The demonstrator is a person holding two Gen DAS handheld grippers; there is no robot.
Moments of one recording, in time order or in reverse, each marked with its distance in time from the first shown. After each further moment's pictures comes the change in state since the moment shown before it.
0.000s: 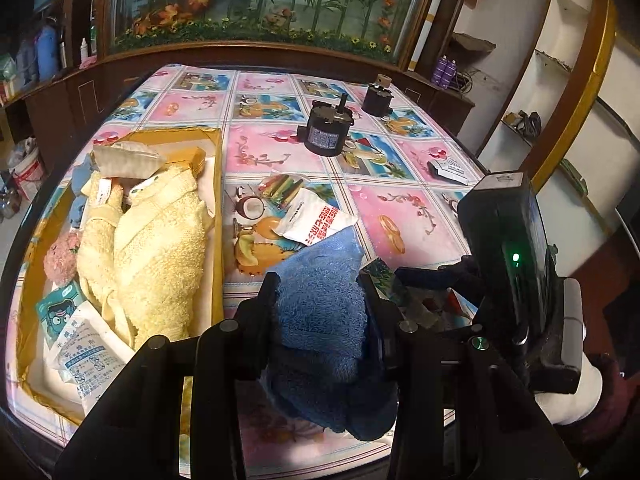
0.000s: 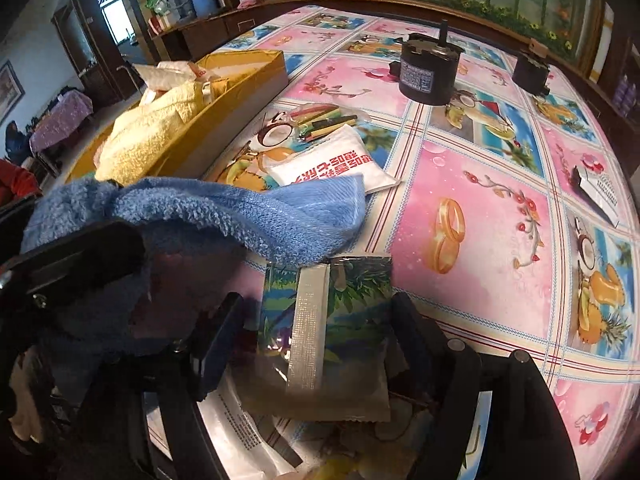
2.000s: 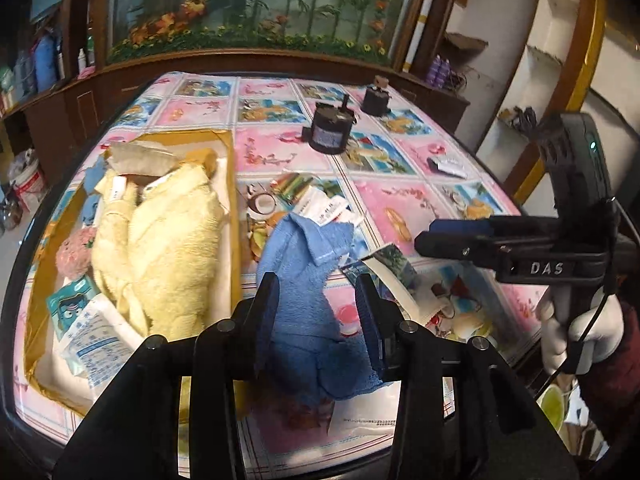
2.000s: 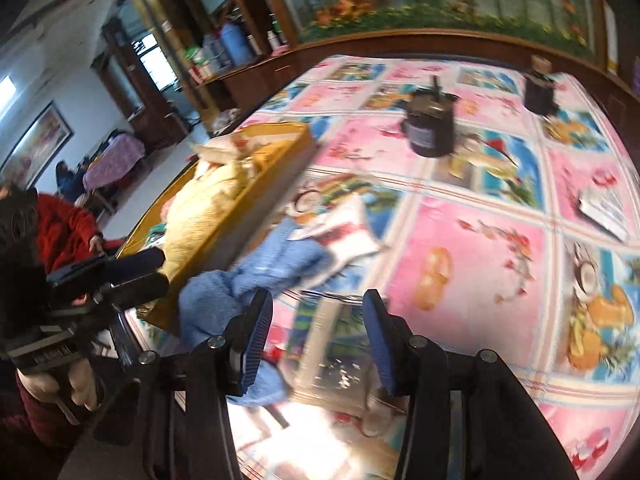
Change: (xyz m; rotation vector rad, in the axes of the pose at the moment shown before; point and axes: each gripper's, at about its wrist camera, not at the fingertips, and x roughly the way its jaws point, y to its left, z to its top) left arm -0.003 0.008 -0.012 0.066 -0.005 0.000; right arm -0.054 -0.053 -0.001 0.118 -0.156 0.268
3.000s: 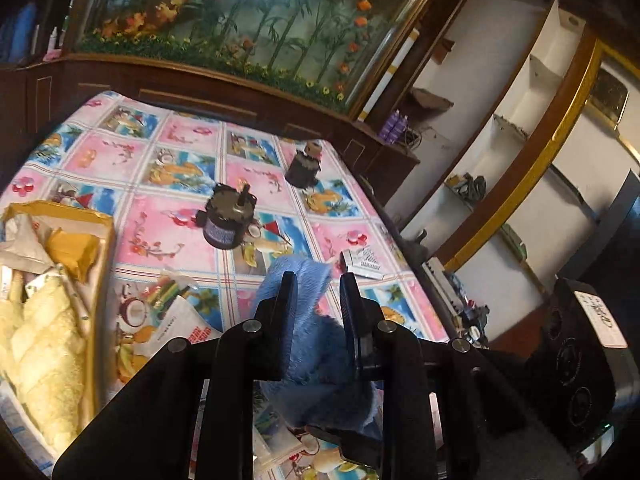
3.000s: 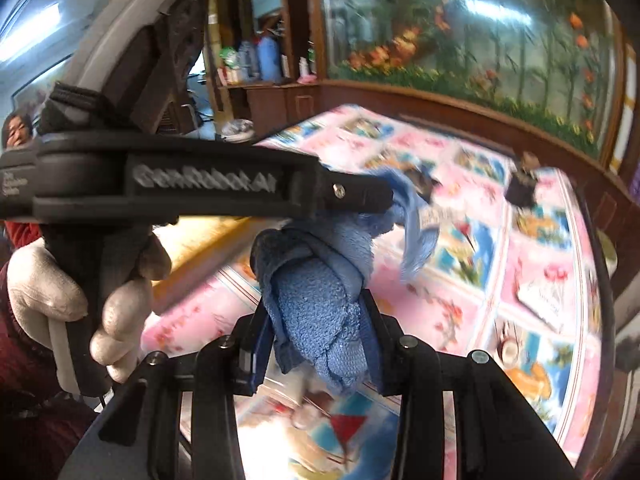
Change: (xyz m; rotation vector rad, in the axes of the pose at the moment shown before) left arm 0.001 -0.046 0.109 -0.182 -0.160 -0.259; right arm -0.046 0.027 0.019 -0.337 -0.131 -0.076
